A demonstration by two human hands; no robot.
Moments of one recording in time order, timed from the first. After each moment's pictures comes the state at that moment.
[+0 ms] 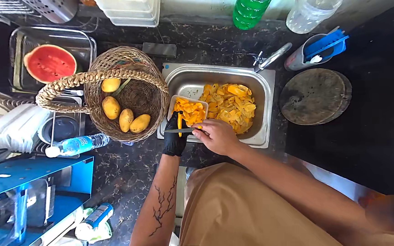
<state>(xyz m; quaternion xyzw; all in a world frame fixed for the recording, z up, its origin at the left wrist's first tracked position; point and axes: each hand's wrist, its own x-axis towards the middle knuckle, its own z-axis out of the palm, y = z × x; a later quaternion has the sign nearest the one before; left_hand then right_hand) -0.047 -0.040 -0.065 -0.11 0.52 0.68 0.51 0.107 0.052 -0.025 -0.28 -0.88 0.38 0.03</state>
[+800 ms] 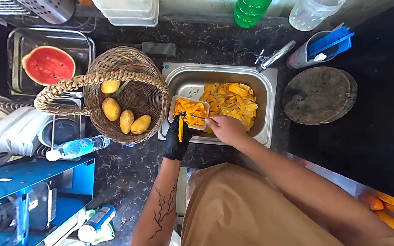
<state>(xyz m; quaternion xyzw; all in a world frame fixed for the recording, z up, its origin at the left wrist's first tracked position) -0.048 -0.053 -0.077 -0.14 0.44 0.69 0.56 0.108 0.083 -0.024 -0.43 -0.80 0.38 -0.15</state>
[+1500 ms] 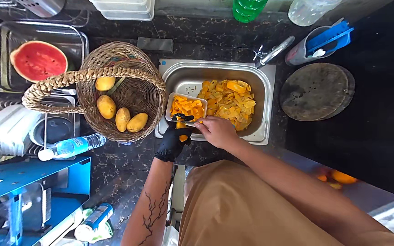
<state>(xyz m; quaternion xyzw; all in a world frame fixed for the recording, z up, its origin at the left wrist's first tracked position) -0.056 -0.055 -0.043 -0.01 0.57 0.54 0.62 0.104 0.057 -0.042 -0.35 -0.87 0.35 -0.07</state>
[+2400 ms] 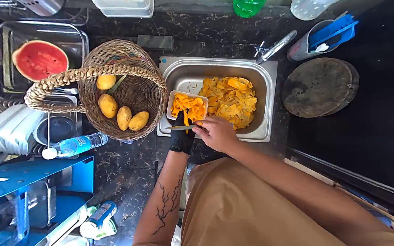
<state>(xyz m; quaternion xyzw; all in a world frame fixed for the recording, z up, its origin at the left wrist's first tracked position) -0.025 -0.033 -0.061 -0.19 0.52 0.66 0.51 0.108 0.040 -0.042 -0.32 -0.87 0.37 0.01</state>
